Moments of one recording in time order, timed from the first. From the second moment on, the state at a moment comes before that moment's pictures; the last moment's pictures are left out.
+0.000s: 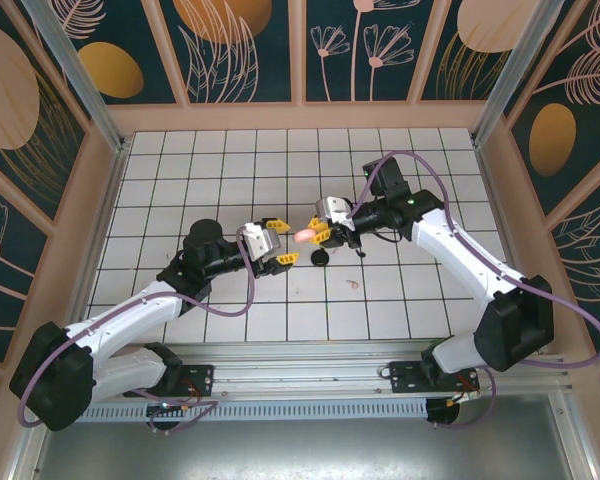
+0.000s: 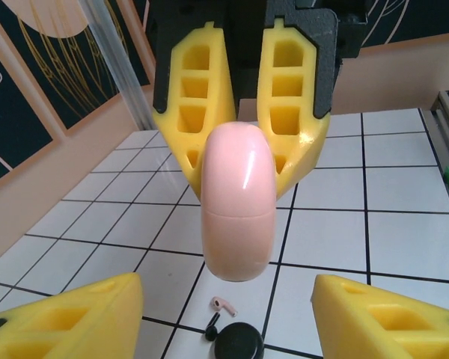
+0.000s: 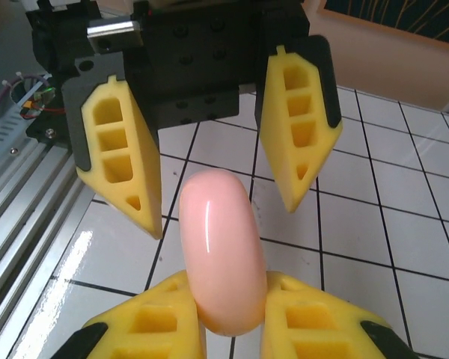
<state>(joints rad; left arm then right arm) -0.64 1.13 0.57 0.39 0.57 0.33 0.50 1.42 1.20 -0.63 -0.99 -1.02</state>
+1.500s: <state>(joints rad) -0.63 1.15 0.57 0.41 0.58 0.31 0.48 1.45 1.20 -0.51 -1.06 -0.84</state>
